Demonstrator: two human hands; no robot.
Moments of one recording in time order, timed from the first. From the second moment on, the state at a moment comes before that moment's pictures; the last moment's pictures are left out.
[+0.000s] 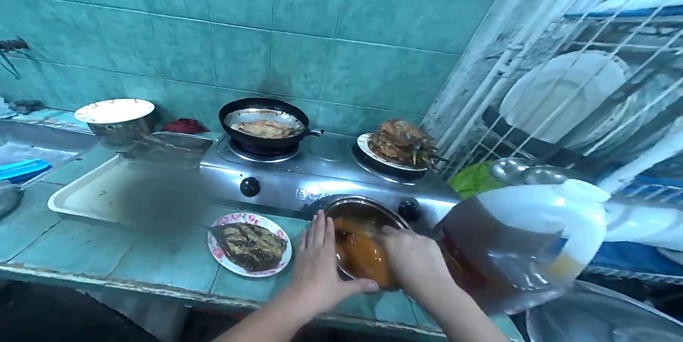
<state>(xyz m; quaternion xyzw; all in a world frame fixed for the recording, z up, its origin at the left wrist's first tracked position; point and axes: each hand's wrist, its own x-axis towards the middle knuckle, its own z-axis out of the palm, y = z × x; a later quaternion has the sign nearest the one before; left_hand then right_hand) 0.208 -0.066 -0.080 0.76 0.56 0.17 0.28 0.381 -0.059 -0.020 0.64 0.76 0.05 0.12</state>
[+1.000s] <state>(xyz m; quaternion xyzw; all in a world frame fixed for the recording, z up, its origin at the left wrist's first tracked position) 0.210 -0.067 -0.080 0.76 0.56 0.18 0.29 0.380 -0.103 0.039 0.65 0.70 -0.02 0.29</state>
